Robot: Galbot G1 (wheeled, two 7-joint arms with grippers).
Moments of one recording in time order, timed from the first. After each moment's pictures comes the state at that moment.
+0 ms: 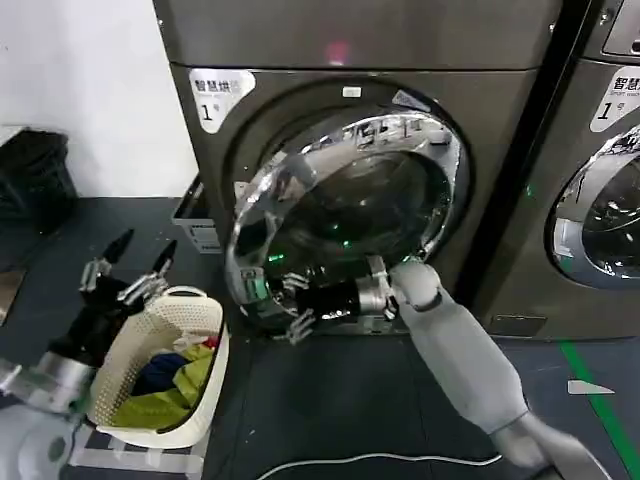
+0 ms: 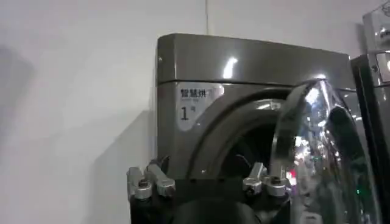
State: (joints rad) left arm 1.25 -1.14 -0.84 -2.17 -0.58 0.16 0.34; right arm -0.51 1.19 0.05 1.44 0.46 -0.08 -1.37
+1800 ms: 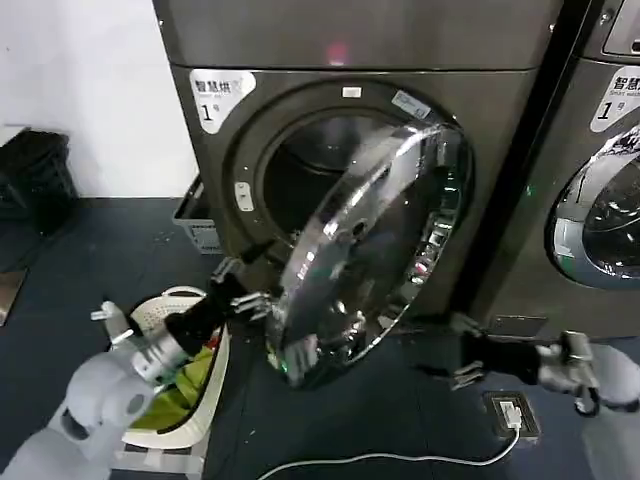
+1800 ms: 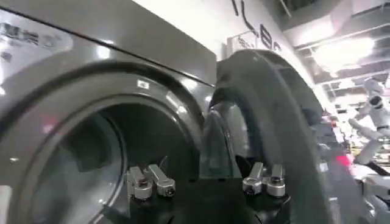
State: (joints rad) left arm 1.02 -0.92 -0.32 -2.07 -0.78 0.08 0.48; right arm -1.19 1.06 0.96 1.69 0.43 0.01 -1.39
